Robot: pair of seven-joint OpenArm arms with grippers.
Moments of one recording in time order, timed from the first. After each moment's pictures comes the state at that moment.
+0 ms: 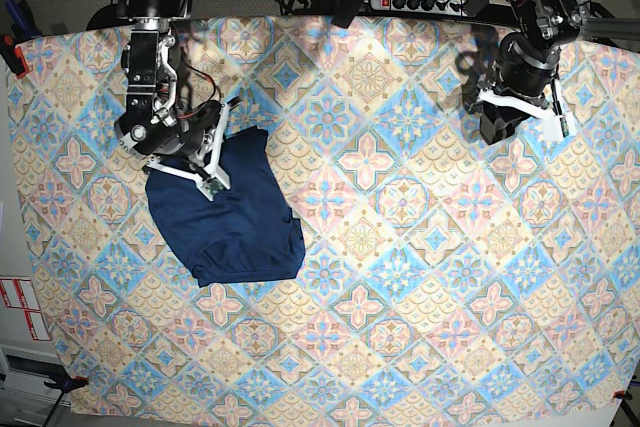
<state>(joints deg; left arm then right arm) 25.4 1.2 -30.5 110.6 -36.6 -15.4 44.5 -2.9 2.7 5.8 90.2 -1.6 41.2 -61.4</state>
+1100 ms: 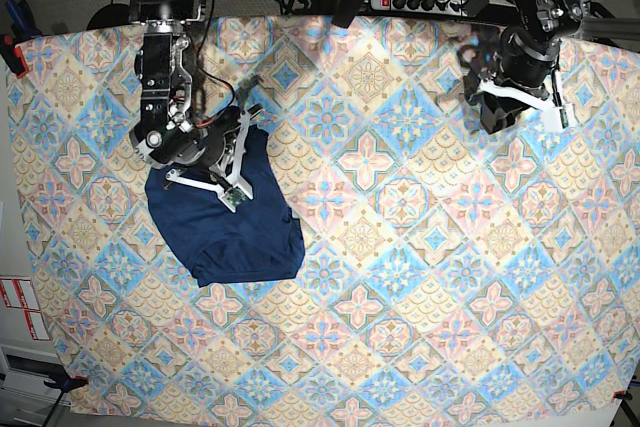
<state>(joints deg) 27.7 0.9 -30.6 110.6 -36.6 -15.5 44.5 -1.8 0.9 2.8 91.9 -1.0 41.1 -61.2</state>
